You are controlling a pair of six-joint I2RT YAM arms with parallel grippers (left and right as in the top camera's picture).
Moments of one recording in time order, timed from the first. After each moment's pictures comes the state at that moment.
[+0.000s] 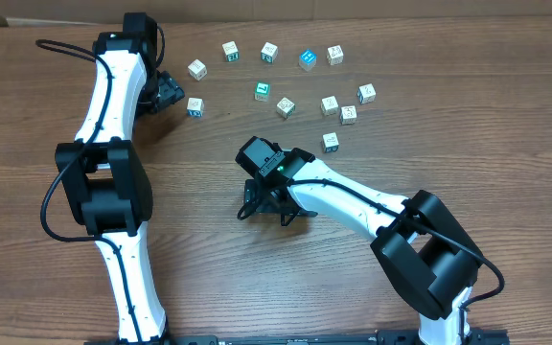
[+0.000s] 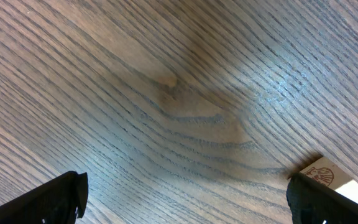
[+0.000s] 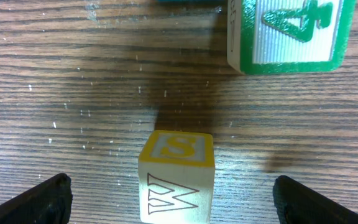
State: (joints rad) left arm 0.03 2.37 2.13 -1.21 -0.19 -0.67; right arm 0.80 2.00 1.38 -0.79 0.03 0.83
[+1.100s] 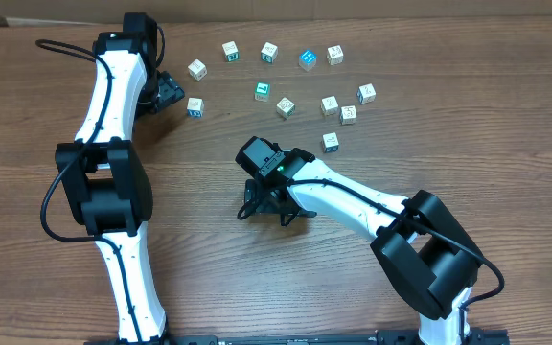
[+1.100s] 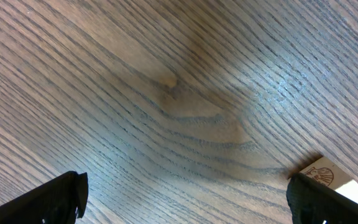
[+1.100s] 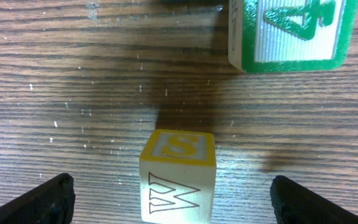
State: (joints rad) left arm 0.03 2.37 2.13 -1.21 -0.19 -0.67; right arm 0.80 2.00 1.38 -0.79 0.03 0.83
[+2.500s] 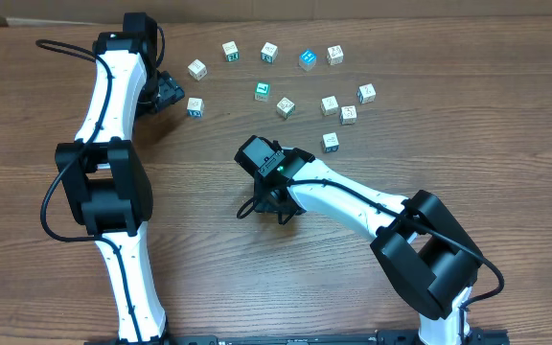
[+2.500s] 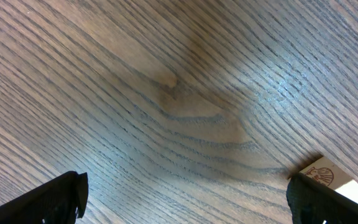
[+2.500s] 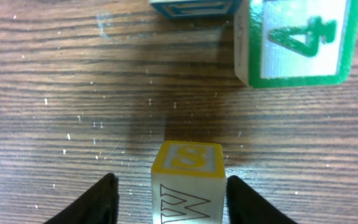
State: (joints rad) left arm 0.03 2.37 2.13 -1.21 -0.19 -0.67; right arm 0.80 2.00 1.38 -0.76 0.04 0.86
